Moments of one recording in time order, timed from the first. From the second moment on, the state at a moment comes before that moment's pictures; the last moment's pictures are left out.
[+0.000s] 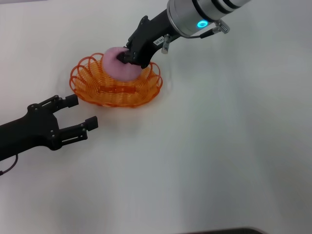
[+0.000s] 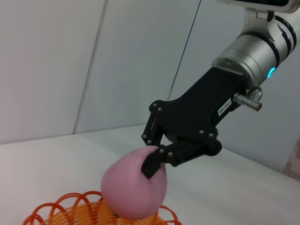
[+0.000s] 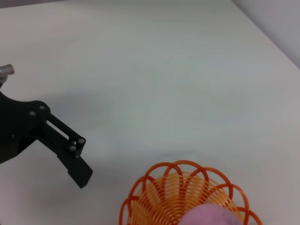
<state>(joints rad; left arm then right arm) -0.33 -2.16 0.55 0.65 2.01 1.64 -1.22 0.96 2.10 -1.39 -0.77 -2.19 -1.13 1.97</state>
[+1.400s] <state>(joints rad) -0.34 -2.16 0.55 0.64 2.01 1.64 -1.22 0.97 2.10 -1.40 -0.75 -2.17 -1.11 1.97</state>
